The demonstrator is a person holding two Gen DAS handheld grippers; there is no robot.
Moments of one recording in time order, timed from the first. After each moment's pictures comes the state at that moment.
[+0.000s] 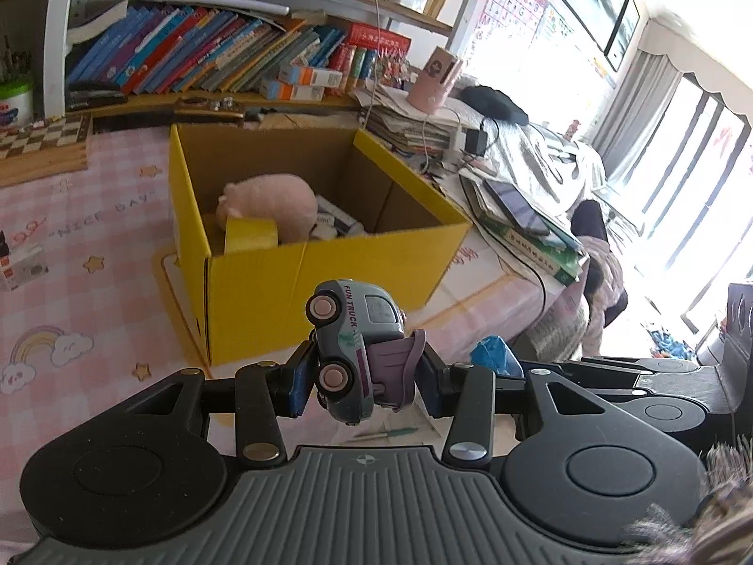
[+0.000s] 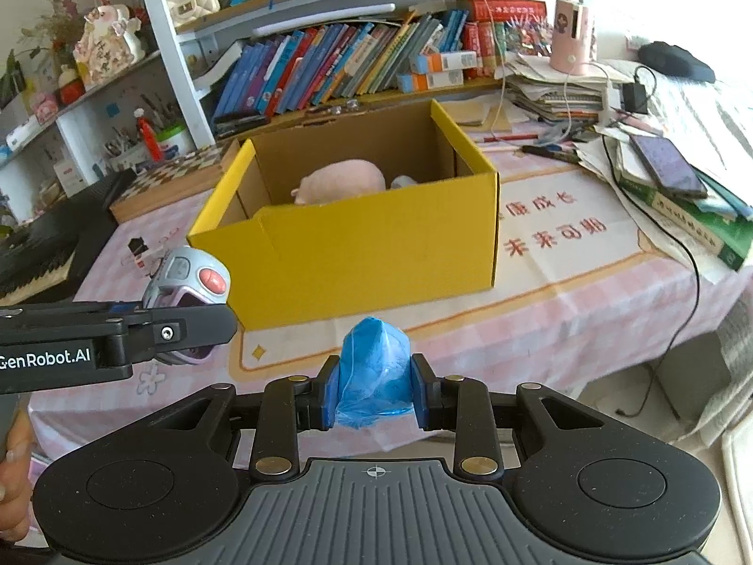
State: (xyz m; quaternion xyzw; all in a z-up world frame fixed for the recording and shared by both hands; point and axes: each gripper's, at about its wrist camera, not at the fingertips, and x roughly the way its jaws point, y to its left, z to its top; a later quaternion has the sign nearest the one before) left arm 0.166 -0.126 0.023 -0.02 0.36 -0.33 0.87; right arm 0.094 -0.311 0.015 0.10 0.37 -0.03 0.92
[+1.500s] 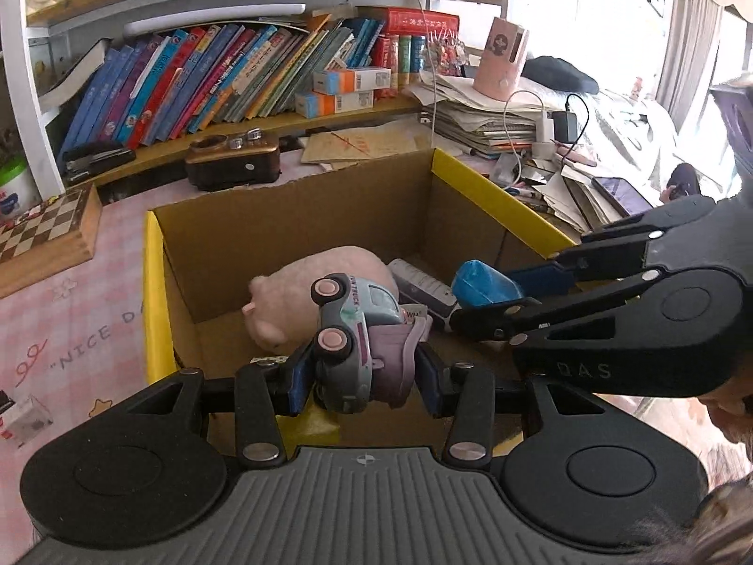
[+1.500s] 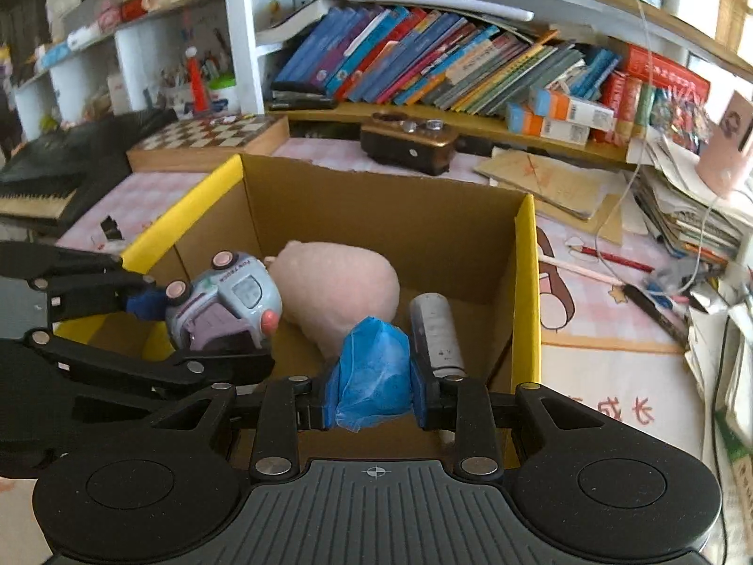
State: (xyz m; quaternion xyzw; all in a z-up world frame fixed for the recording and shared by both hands) left arm 0.296 -0.216 -0.002 0.08 0.34 -0.26 0.90; right arm 0.279 -0.355 0.005 -0.05 0.39 0.11 0.91
